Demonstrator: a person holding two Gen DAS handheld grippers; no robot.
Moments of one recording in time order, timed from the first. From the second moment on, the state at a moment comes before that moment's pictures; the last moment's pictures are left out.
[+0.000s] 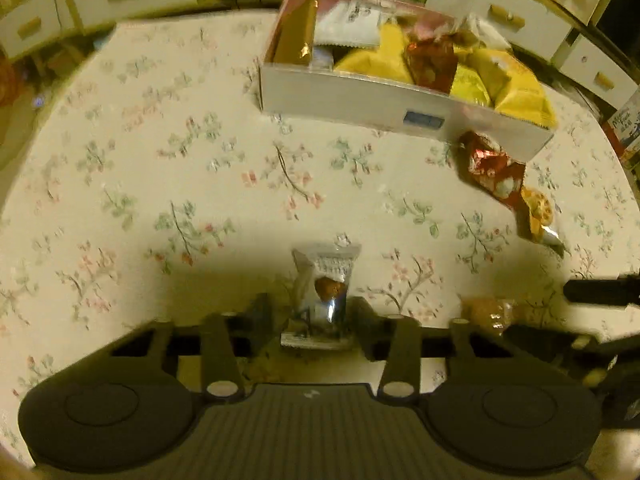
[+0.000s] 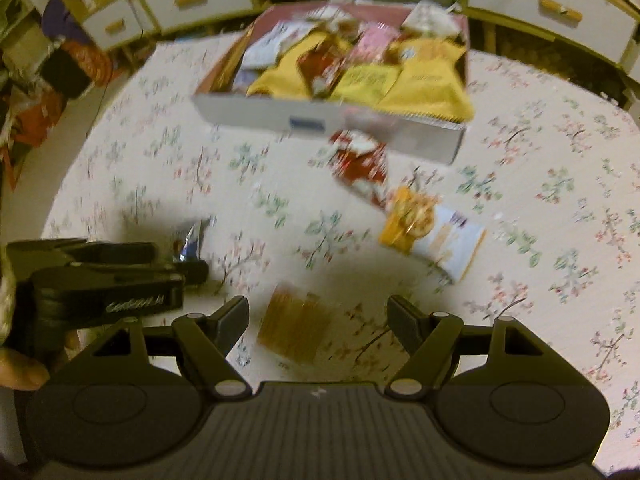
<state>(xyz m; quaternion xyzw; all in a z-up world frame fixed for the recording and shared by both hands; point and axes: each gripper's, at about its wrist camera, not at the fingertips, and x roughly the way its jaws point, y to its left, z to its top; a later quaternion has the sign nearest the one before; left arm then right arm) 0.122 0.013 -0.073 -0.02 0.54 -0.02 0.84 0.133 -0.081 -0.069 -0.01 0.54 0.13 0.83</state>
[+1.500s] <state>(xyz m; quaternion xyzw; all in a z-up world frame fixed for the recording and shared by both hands) 0.129 0.023 -0.036 -0.09 0.50 -0.03 0.86 0.135 -0.084 -0.059 0.01 0.49 0.11 0.87</state>
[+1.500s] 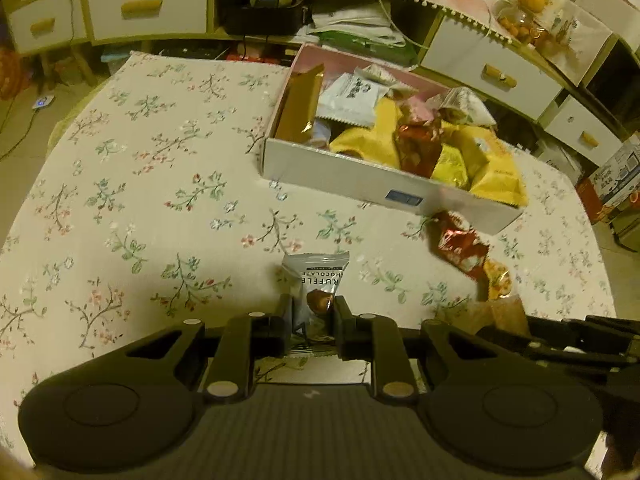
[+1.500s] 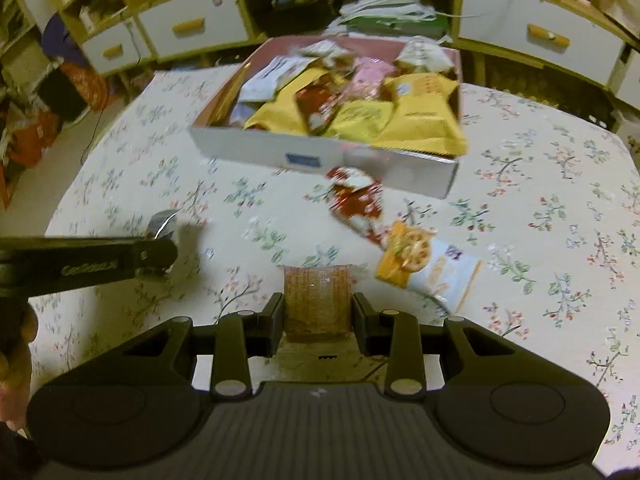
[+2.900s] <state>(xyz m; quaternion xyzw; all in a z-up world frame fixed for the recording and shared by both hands) 0.251 -0.001 -0.034 -0.03 0.44 -0.11 0.89 0.254 -0.114 -0.022 0.13 0.42 0.11 0.89</state>
